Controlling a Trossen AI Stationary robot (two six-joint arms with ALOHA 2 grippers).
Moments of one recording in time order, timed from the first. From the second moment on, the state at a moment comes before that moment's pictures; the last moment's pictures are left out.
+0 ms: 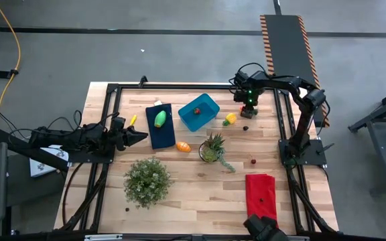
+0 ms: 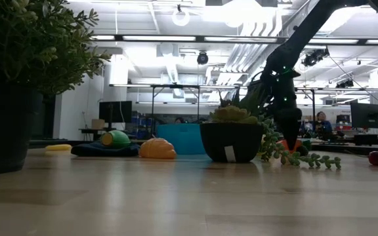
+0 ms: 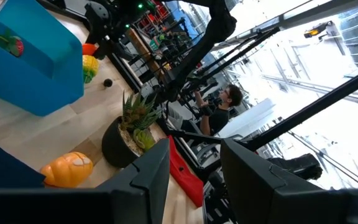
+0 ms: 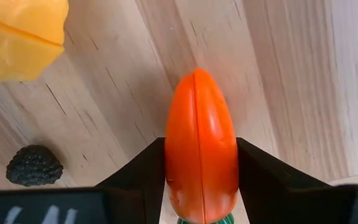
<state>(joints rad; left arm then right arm) 0.04 0.01 0.01 0.04 -0.17 -0.95 -0.86 1.86 1.15 -0.93 -0.03 -0.50</state>
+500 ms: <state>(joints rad) 0.04 0.01 0.01 0.04 -0.17 -0.95 -0.86 1.82 1.20 -0.96 -0.08 -0.43</state>
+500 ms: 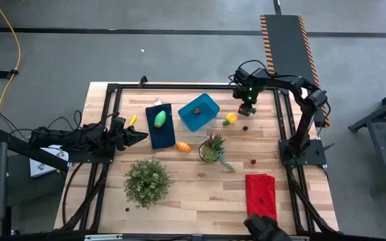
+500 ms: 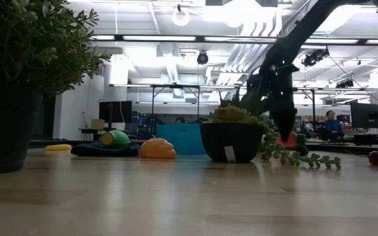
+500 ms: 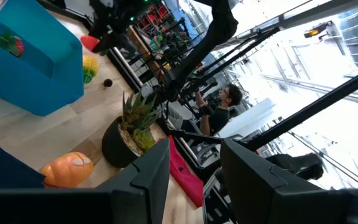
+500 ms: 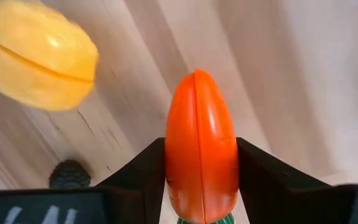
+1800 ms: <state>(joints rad) 0.04 0.01 0.01 0.04 -0.18 -0.94 -0.86 1.31 1.24 -0.97 -0.20 -0.20</state>
